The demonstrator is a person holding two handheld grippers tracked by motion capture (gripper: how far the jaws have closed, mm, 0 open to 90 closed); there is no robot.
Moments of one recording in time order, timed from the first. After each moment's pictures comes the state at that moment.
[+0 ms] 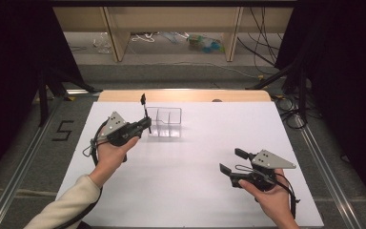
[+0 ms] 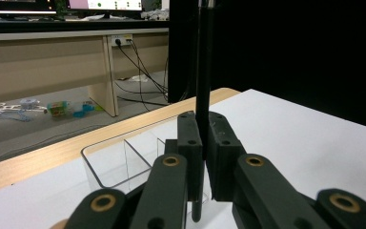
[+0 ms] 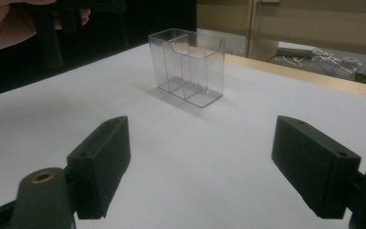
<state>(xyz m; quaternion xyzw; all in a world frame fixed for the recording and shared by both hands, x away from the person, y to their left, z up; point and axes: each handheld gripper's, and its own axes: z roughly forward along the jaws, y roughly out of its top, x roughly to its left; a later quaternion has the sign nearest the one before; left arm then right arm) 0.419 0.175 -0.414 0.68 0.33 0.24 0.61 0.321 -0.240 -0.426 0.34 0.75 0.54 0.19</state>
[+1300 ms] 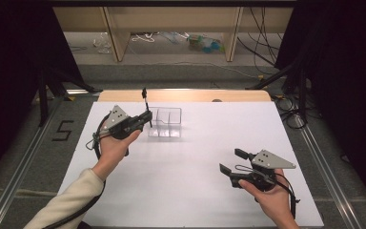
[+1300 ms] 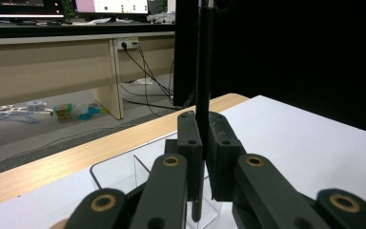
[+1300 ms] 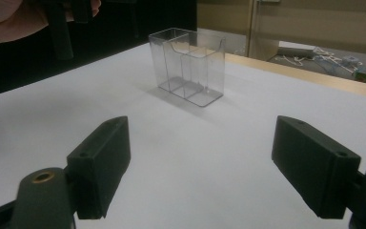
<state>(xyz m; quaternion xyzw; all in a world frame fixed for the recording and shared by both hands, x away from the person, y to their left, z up) 0.435 0.171 -0.407 0.68 0.33 0.25 0.61 0.322 -0.238 -0.428 0.34 0.74 0.55 0.19</state>
